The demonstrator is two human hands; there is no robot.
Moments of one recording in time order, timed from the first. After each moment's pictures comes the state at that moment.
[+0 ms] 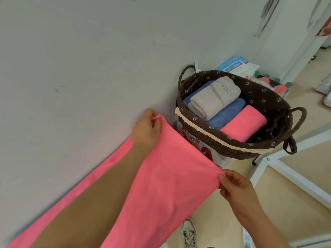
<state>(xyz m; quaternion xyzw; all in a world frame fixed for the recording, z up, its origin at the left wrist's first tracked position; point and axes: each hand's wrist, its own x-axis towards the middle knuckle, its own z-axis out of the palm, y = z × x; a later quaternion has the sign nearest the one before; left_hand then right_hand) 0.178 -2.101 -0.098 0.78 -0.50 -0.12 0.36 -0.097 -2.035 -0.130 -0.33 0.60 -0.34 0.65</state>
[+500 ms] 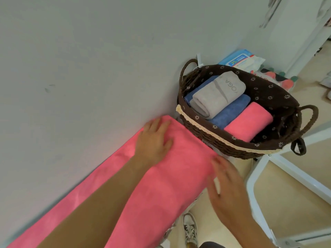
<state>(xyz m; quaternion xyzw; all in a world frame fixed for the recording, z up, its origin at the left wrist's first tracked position) 0.175 -2.083 -0.123 0.73 -0.68 -0.07 0.10 -0.073 -2.025 -0.136 -0.77 0.55 -0.26 0.20</state>
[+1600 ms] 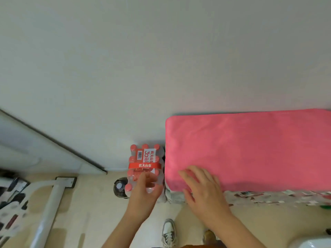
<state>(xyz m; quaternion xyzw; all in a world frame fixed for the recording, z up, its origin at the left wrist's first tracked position) 0.200 -1.555 -0.134 0.84 -0.02 -0.26 0.47 0.112 -1.725 -0.109 -0.98 0.09 -0.06 0.19</state>
